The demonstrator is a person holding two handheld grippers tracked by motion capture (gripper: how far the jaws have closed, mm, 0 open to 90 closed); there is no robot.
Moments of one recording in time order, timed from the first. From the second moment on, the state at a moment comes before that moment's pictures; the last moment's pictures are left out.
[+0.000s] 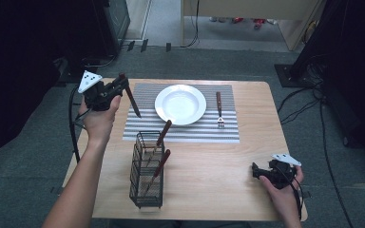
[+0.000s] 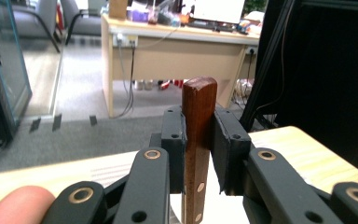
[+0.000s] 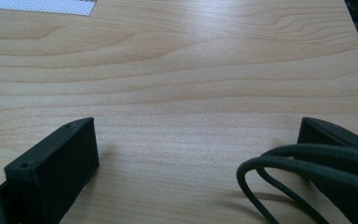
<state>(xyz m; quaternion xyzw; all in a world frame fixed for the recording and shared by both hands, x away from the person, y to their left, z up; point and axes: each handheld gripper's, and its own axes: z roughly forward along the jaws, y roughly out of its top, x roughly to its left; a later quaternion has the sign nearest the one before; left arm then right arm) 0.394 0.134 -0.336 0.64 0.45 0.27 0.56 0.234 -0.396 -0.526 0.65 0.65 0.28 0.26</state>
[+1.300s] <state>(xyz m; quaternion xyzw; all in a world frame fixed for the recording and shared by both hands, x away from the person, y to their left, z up) 0.452 0.120 -0.379 0.73 0.47 0.19 0.47 0.234 -0.396 -0.526 0.65 0.65 0.28 0.26</state>
